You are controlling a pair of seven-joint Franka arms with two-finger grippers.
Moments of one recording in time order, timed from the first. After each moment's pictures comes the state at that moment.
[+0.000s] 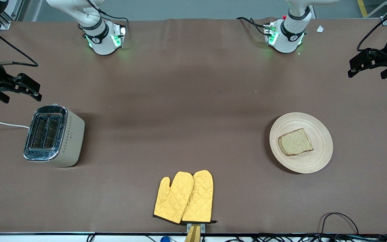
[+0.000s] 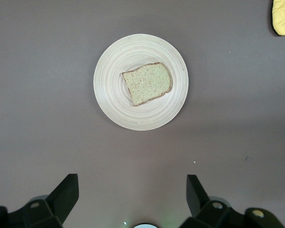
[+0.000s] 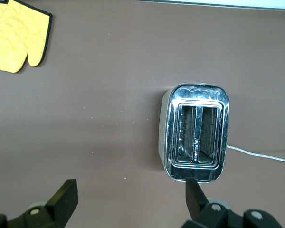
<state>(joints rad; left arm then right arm) -0.05 -0.05 -0.02 -1.53 0.00 1.47 0.00 0.09 0.06 -0.02 -1.45 -0.02 1.59 0.00</state>
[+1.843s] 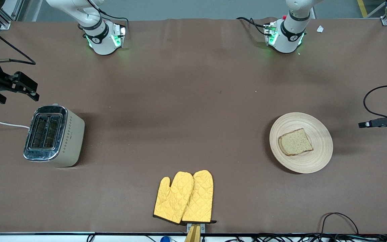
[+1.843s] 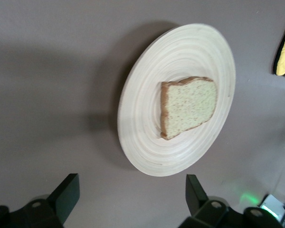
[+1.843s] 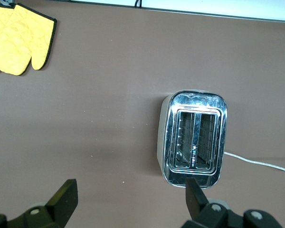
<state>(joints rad) 0.51 0.59 0.00 -1.54 -0.51 1.66 0.53 0.09 0.05 -0.03 -1.44 -0.01 1.60 -0.03</state>
